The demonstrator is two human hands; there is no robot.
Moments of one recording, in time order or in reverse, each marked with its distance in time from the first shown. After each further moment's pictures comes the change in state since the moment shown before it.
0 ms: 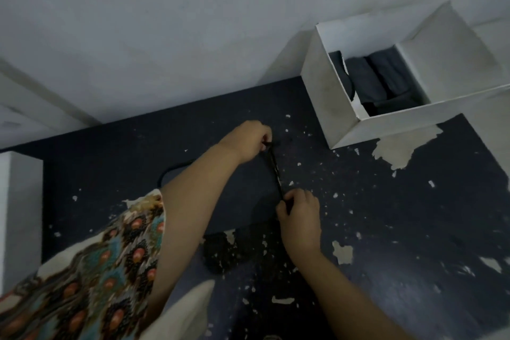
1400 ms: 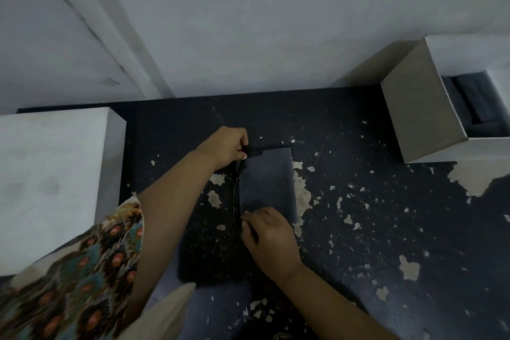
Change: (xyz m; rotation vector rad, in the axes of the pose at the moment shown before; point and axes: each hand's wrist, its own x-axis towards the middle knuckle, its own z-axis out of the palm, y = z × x) left_hand -0.126 -0.162 -0.024 -0.172 0.088 -0.251; right_hand -0.077 -0.091 0.104 -0.092 -0.259 -0.708
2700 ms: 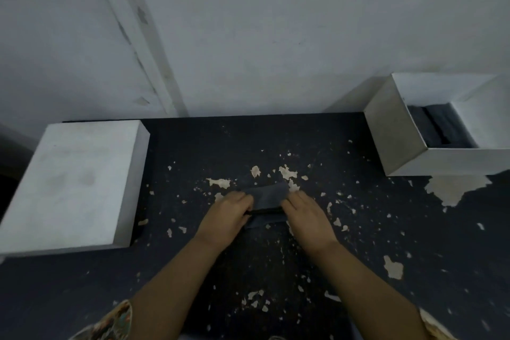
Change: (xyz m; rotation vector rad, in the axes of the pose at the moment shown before) left_hand -0.133 0.027 0.080 0.178 0.334 0.178; right_hand -0.005 0.039 -0.067 -0.485 -0.092 -0.173
